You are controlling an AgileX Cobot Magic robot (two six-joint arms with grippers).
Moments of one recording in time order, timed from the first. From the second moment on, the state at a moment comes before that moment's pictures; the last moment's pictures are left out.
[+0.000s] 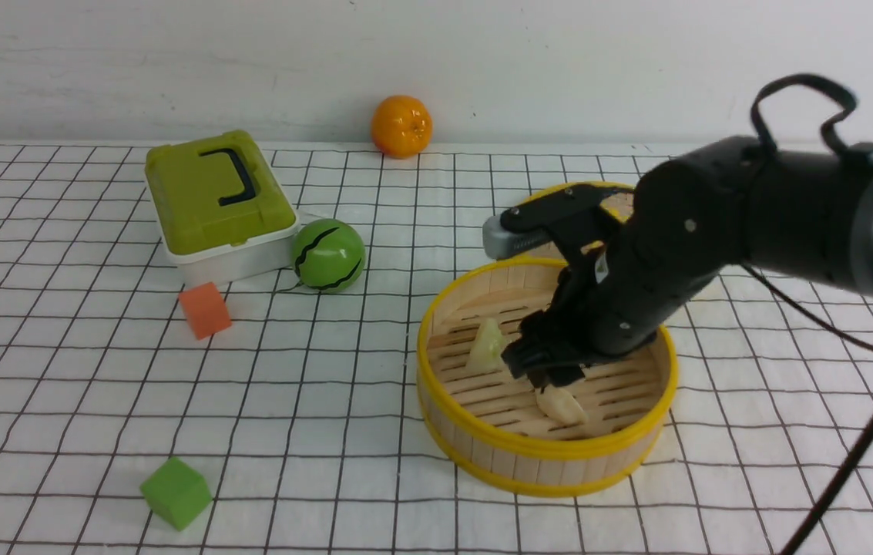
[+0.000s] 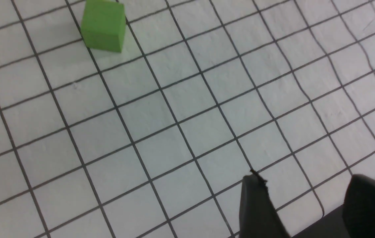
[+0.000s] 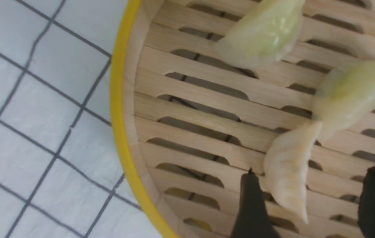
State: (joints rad) right arm 0.53 1.76 -1.36 0.06 0.76 0.04; left arm -0.60 0.39 -0.61 -0.04 1.08 -0.18
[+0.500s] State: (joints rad) right arm 0.53 1.11 -1.09 0.18 0.71 -0.03; left arm -0.60 0.12 -0.60 0.10 1.05 -0.42
